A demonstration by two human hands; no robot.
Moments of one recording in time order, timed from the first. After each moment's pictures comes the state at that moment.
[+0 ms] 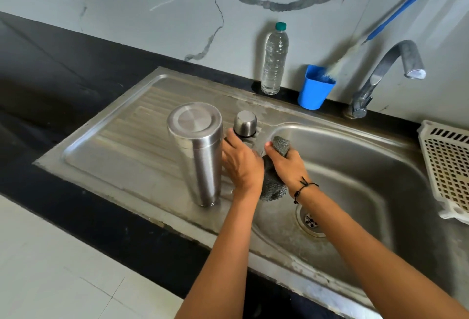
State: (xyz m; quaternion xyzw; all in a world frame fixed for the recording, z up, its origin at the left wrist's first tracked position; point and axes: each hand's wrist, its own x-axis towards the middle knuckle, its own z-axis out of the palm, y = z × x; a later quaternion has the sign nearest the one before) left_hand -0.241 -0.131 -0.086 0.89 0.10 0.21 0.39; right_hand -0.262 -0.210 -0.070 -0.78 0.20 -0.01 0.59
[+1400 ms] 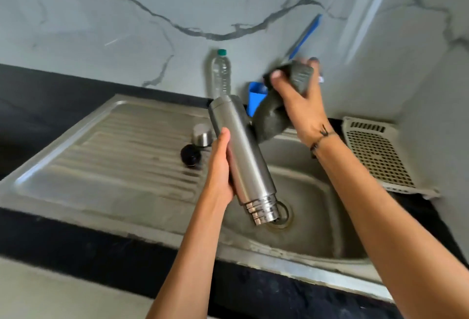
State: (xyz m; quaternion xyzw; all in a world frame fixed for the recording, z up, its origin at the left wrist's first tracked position) left_hand -0.310 -0.141 -0.019 0.46 0.04 -0.19 0.87; right_hand -0.314 -0.273 0.076 -0.71 0.00 -0.30 0.64
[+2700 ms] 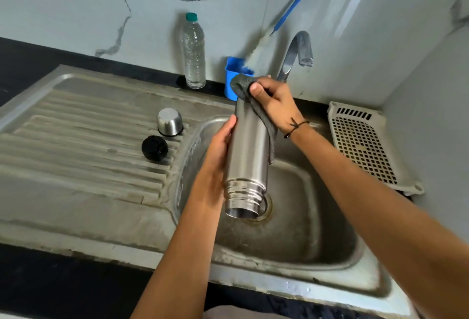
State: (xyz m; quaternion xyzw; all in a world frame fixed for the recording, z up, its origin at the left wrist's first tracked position) left_hand -0.262 -0.203 -0.035 0.39 -0.03 -0.39 0.83; right_hand -0.236 -0.349 0.004 -0.87 -0.02 -0.18 0.45
